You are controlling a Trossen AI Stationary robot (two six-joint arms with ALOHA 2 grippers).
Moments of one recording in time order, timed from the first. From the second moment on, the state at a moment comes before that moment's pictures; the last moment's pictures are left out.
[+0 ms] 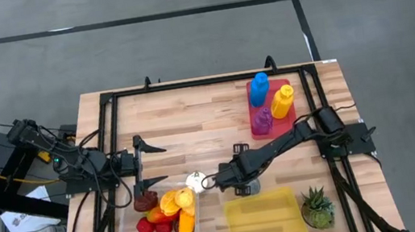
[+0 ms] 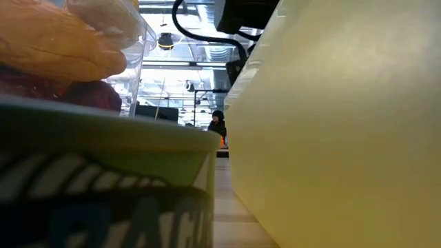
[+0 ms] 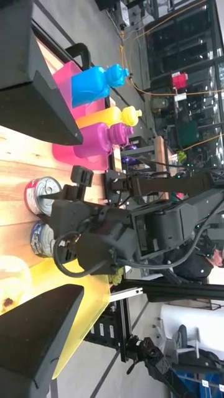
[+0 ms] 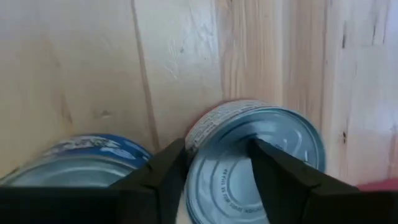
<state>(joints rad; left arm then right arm) -0.52 0.67 0.45 0.17 -0.53 0.06 0.29 2.09 1.50 -0.96 0.27 0.38</state>
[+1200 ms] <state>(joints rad) -0.52 0.67 0.45 0.17 -0.55 0.06 0.47 2.11 1.85 -1.37 0.44 0.50</state>
